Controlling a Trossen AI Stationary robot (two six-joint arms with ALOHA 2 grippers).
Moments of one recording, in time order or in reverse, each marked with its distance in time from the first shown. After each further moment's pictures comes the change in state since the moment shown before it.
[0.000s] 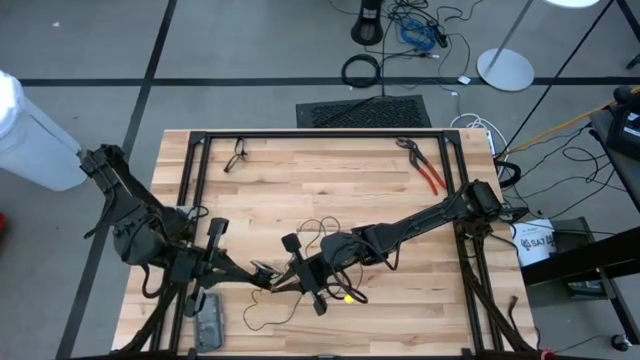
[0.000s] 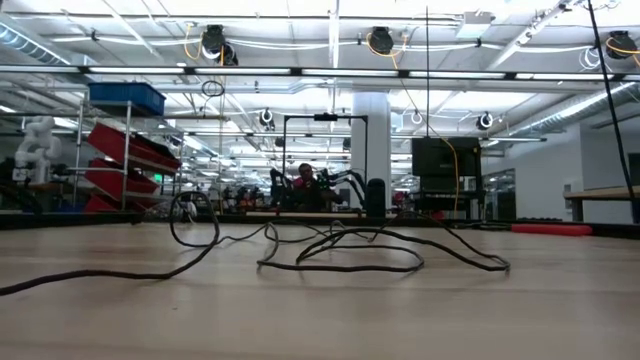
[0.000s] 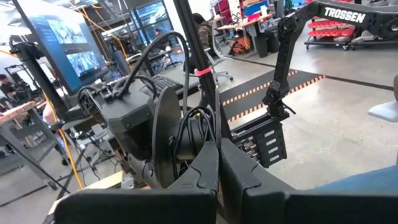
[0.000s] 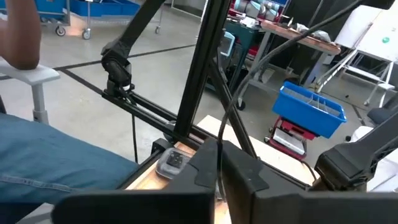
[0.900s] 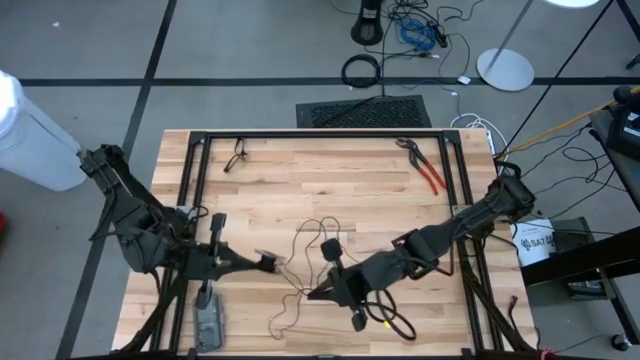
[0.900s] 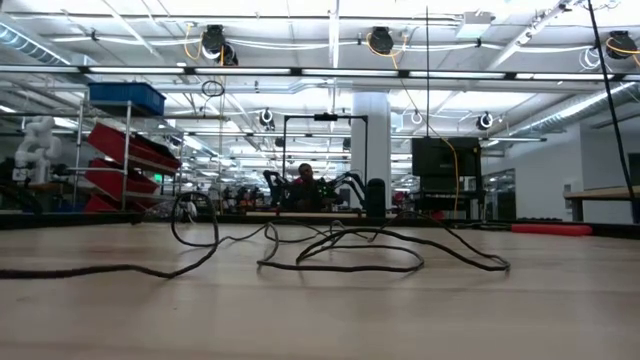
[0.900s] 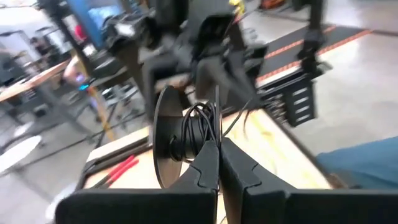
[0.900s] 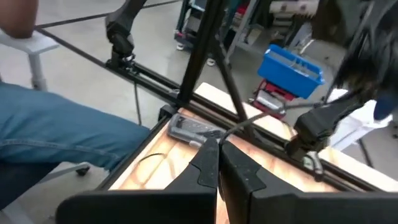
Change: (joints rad) left arm 0.000 0.000 0.000 -0.181 -0.156 -0.086; right arm 0.182 -0.236 0.000 -0.411 0.299 0.043
